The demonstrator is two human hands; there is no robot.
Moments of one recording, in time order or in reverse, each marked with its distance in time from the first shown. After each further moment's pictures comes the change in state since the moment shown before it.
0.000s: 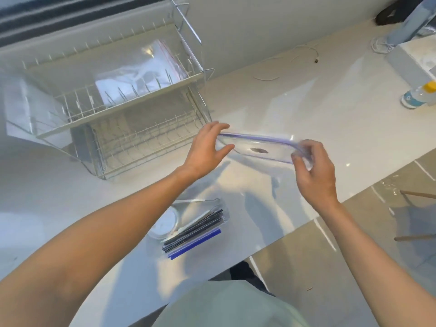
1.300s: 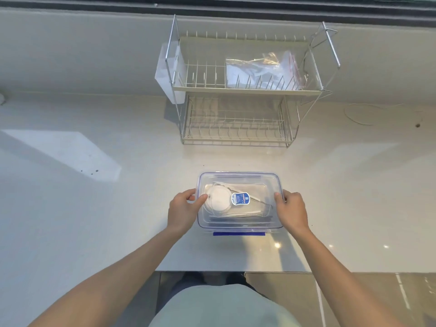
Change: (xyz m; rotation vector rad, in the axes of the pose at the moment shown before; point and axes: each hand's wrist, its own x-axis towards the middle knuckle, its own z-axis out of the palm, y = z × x) left_hand -0.274 -0.087 -0.046 -0.355 0.408 -1.018; right_hand -0.061 -0.046 0.165 -0.260 -0.579 0.192
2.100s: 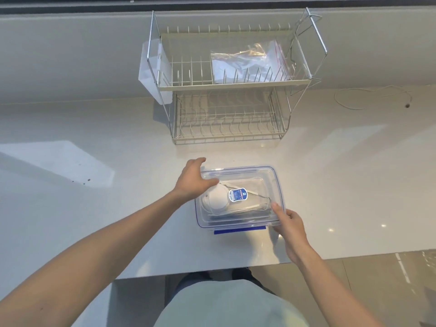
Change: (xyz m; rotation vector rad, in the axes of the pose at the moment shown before) left_hand 0.059 0.070 0.001 0.330 -0.256 0.248; right_hand -0.057 0.026 0.018 0.788 -0.099 0.500
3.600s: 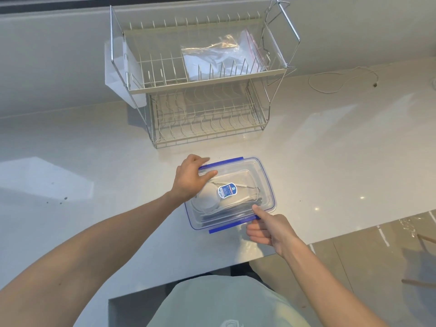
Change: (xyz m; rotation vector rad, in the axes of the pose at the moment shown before) left_hand 0.036 -0.002 0.024 0.137 0.001 0.275; right_hand -0.033 -0.010 0.024 0.053 -0.044 0.303
